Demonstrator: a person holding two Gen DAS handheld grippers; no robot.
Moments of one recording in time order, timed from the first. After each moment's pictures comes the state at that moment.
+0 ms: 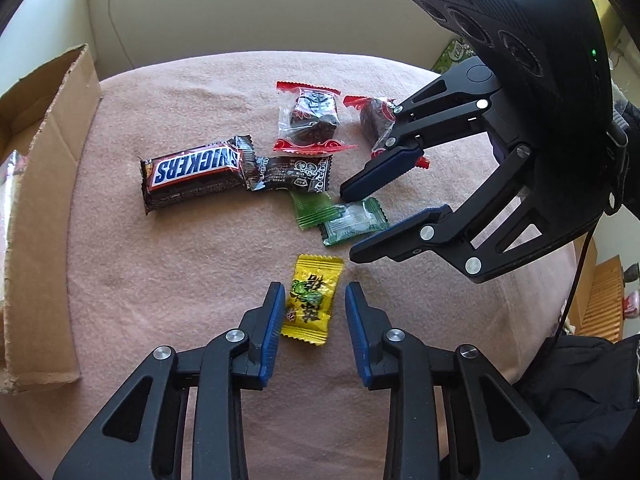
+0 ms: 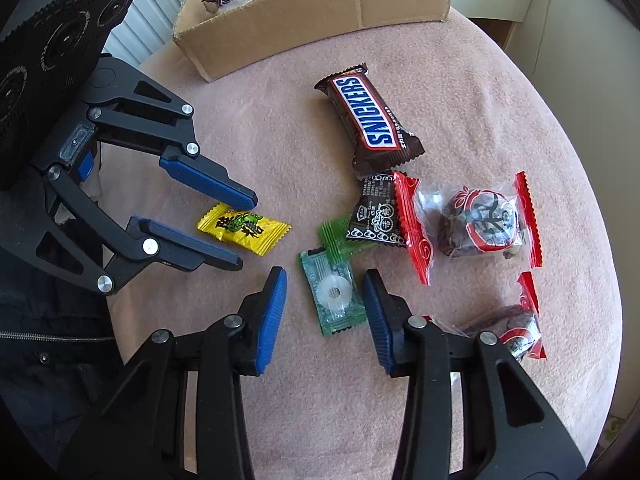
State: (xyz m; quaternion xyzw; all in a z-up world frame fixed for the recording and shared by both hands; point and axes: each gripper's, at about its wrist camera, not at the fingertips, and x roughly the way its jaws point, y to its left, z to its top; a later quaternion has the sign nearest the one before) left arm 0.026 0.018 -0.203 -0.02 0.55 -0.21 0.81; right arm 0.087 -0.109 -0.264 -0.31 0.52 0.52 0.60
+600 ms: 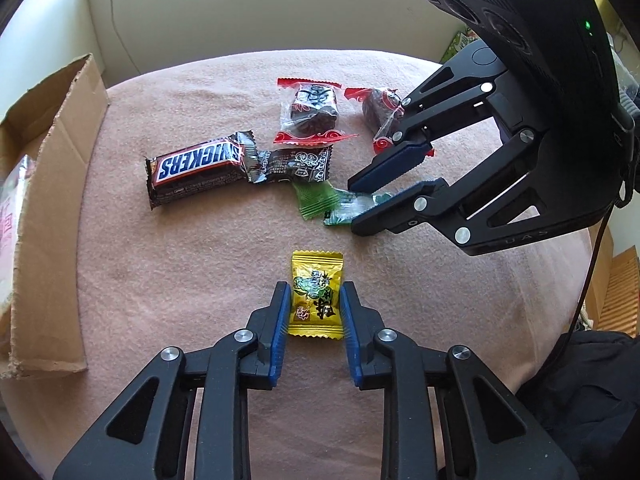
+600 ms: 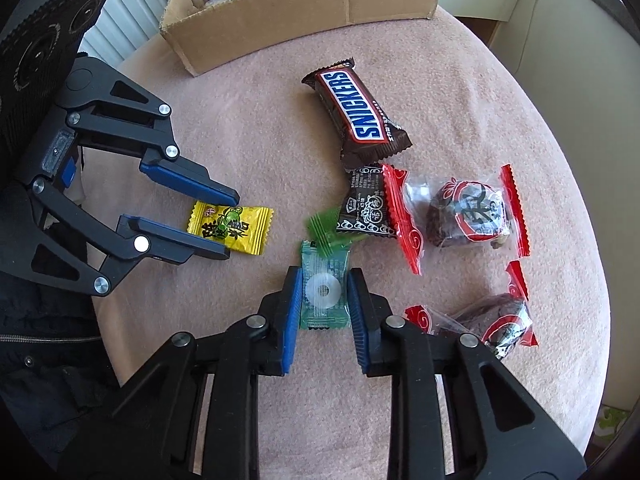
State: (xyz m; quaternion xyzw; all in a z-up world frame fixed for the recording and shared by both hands) left arm 0.011 0.004 -0.202 0.00 0.54 -0.19 0.82; right arm 0.078 -0.104 -0.265 -0.33 0.52 0.50 0.61
